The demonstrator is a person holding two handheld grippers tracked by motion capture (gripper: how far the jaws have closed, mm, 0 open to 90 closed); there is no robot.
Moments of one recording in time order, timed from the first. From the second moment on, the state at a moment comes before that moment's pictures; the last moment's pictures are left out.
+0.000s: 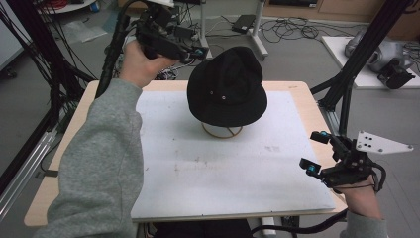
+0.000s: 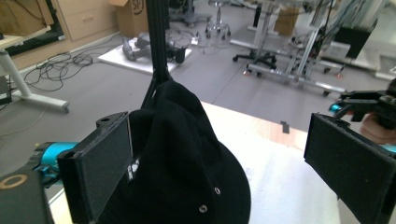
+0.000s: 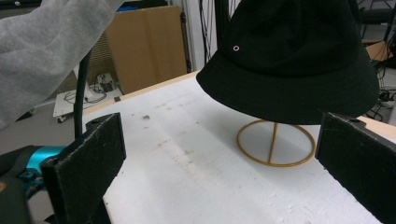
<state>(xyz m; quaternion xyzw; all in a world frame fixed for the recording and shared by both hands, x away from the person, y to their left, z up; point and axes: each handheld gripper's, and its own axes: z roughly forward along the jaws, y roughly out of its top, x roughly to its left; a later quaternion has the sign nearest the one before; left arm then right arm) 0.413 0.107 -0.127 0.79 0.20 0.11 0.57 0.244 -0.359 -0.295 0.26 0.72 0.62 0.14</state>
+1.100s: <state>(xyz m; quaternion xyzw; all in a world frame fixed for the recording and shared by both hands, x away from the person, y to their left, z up) 0.368 0.175 -0.198 0.76 0.23 0.13 0.59 0.272 -0.357 -0.302 0.28 0.71 0.63 0.15</state>
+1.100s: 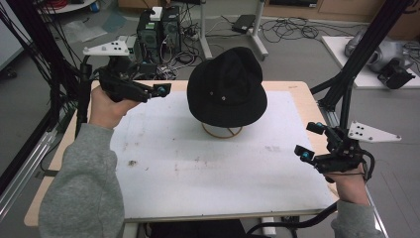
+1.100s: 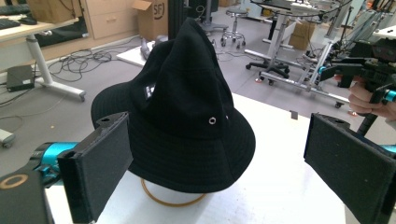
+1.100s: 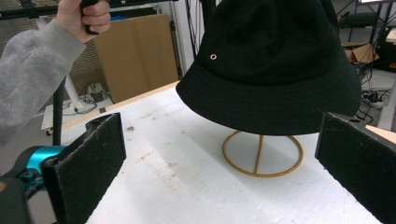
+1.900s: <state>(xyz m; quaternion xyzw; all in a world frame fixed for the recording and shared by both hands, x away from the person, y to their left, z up) 0.333 0.196 -0.244 0.74 0.25 0.14 0.61 0.276 -0.361 -0.305 0.30 0.69 0.64 0.16</state>
